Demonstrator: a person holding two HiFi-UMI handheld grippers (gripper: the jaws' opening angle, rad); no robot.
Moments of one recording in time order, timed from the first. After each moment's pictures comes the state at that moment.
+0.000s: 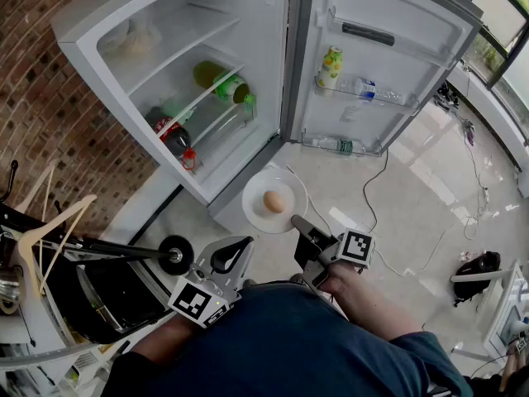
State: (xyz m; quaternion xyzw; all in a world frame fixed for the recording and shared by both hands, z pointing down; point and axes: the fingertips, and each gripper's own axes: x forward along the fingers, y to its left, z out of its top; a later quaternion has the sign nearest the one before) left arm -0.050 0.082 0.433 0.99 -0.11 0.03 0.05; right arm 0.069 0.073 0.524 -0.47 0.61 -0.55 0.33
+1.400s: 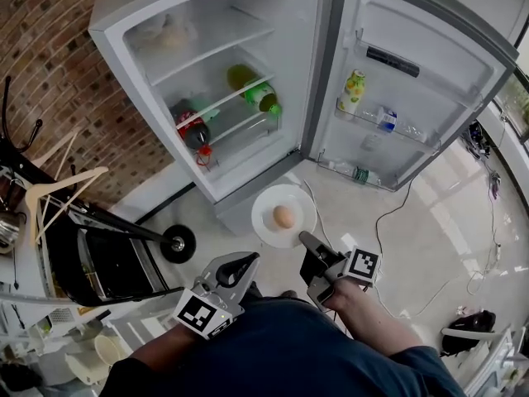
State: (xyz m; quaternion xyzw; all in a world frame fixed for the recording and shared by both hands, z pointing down) left arm -0.009 0.121 0.436 0.98 -0.21 0.04 0.06; right arm 0.109 0.090 0.527 -0.41 0.63 -0.59 0.30
